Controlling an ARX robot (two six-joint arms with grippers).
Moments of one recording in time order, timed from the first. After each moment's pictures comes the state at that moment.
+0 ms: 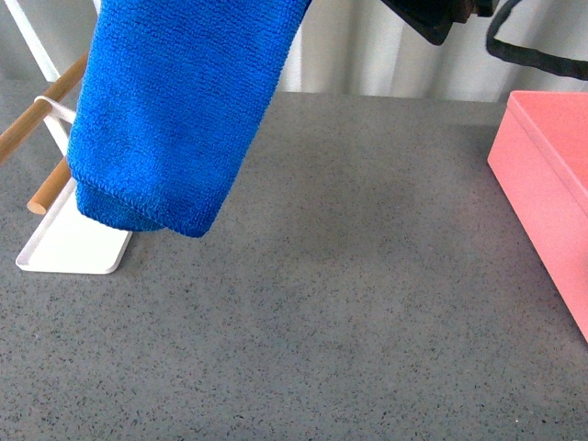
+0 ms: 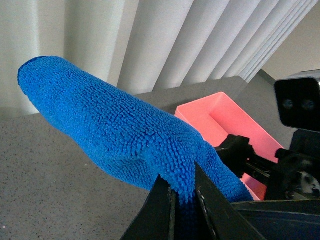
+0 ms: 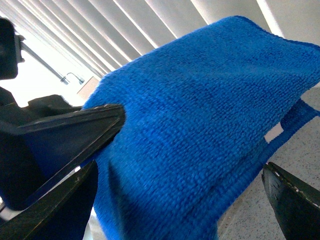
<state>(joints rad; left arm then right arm) -0.26 1.46 0.95 0.31 0.47 -0.19 0.38 1.72 0.81 0.88 -0.58 0.67</state>
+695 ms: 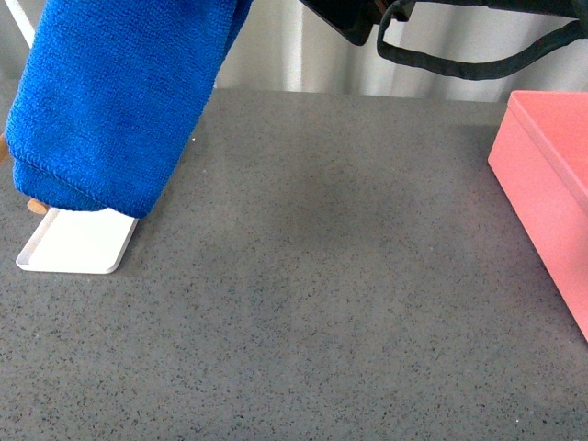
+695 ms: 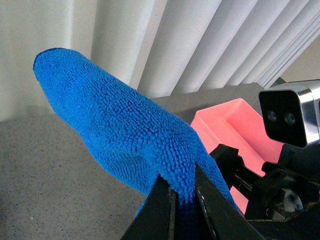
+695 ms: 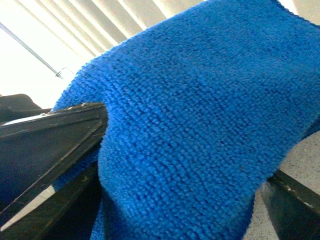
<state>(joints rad) -0.24 1.46 0.95 0.31 0.44 -0.18 0.49 1.85 0.94 0.87 -0.52 0.65</state>
